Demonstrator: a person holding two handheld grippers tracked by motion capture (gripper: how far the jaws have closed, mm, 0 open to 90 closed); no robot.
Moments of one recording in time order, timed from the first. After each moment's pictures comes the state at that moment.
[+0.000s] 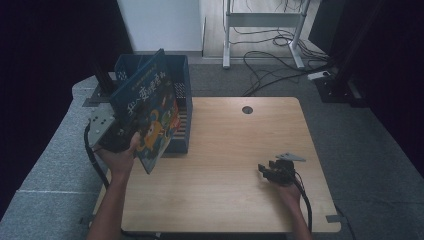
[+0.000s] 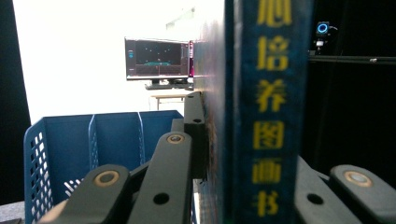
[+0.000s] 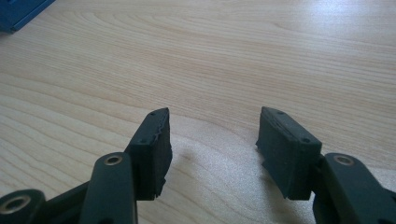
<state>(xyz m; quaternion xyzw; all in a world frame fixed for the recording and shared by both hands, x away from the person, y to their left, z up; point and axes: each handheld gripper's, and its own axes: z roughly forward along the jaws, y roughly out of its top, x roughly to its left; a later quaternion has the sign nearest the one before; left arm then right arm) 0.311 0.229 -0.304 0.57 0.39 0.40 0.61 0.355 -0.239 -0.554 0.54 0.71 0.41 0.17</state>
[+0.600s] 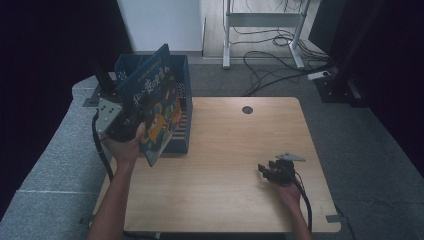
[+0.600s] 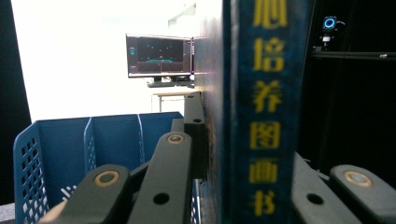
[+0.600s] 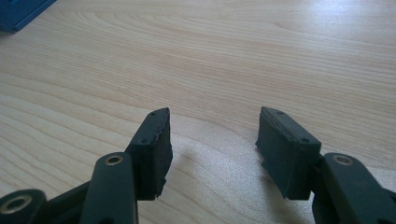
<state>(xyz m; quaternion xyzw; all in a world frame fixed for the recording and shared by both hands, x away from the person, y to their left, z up) 0.334 0.221 -0.301 0.57 0.39 0.41 0.60 0.355 -0.238 -0.555 0.54 0.72 0.41 0.16</state>
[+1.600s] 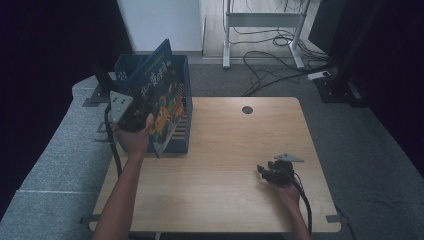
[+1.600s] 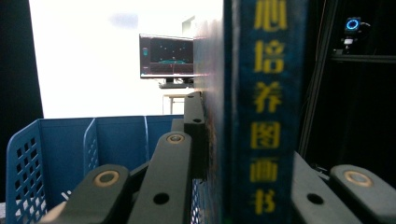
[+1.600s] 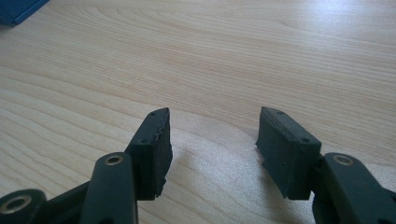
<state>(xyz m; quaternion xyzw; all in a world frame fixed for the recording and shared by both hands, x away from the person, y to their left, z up) 0.367 0.206 -0.310 0.55 0.41 0.42 0.59 0.352 -0.234 -0.554 0.53 0.72 0.41 0.17</state>
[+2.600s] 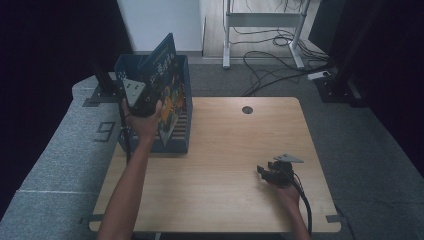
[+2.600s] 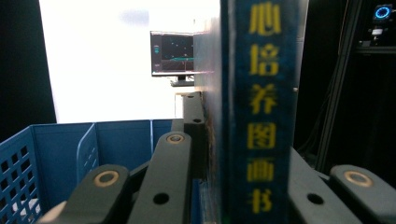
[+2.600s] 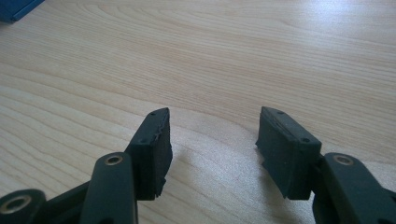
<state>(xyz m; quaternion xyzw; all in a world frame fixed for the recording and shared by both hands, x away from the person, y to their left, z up) 0.418 0.191 -0.314 0.55 0.42 0.44 0.57 0.350 -0.232 -0.554 0.53 0.72 0.41 0.17</state>
